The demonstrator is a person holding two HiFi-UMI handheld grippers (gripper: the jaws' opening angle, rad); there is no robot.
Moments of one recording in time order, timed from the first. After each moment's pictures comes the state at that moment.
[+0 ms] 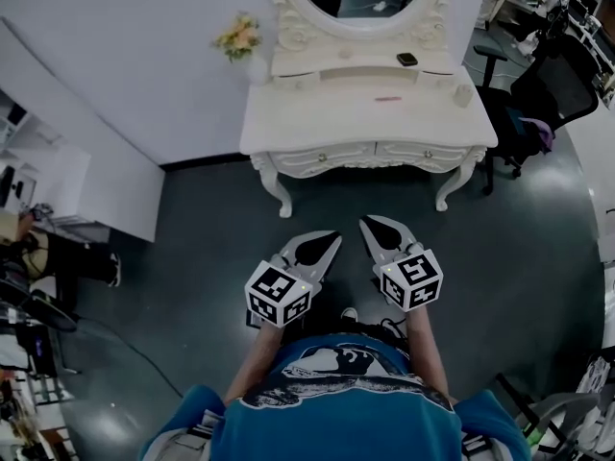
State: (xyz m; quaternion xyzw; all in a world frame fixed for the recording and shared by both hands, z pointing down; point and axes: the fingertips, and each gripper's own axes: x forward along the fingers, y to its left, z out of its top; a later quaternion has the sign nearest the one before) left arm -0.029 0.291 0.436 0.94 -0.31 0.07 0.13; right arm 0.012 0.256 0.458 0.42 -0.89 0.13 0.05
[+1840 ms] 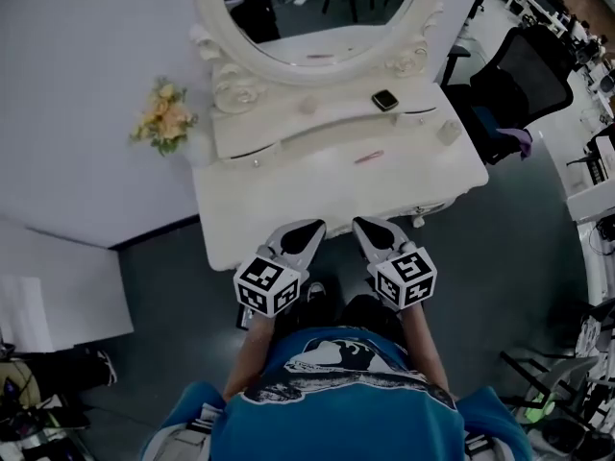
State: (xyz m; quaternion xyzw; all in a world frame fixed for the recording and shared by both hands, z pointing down) left arm -0.040 -0.071 0.444 0.96 -0.20 0.08 0.16; right arm 0.021 -0.062 0.472 0.54 -0.82 0.17 0.09
